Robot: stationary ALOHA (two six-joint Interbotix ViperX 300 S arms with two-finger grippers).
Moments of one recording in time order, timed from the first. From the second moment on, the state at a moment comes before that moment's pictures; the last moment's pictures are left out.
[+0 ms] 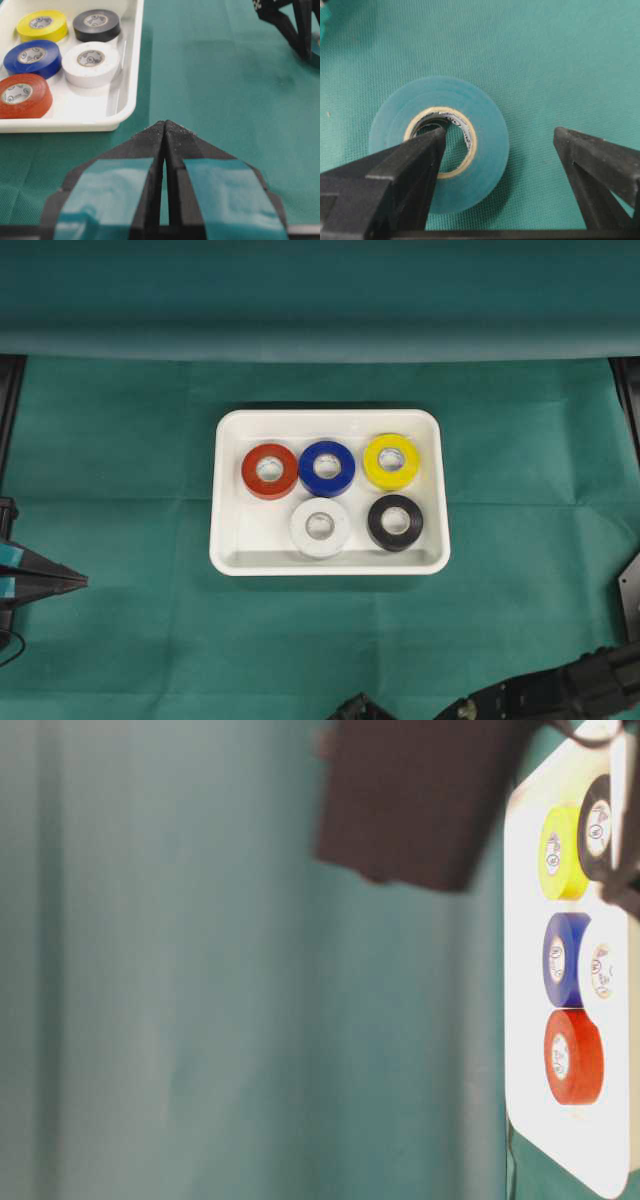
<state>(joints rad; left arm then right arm) 0.02 -1.36 1.51 -0.02 0.02 0.06 0.37 0.32 0.50 -0.83 -0.12 0.73</state>
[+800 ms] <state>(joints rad) 0.02 -1.36 1.51 -0.02 0.02 0.06 0.38 0.36 0.45 -0.83 -0.08 0.73</state>
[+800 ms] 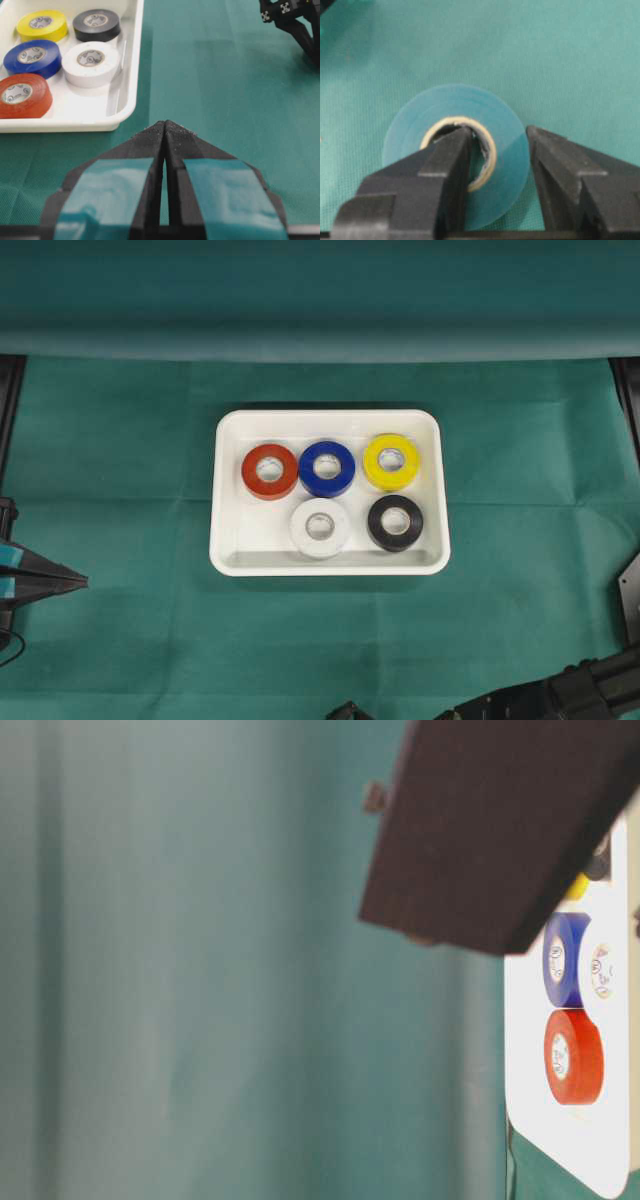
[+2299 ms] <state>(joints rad) 0.02 -1.36 1.51 -0.02 0.02 0.06 0.33 0.20 0.44 -0.83 0.13 0.72</state>
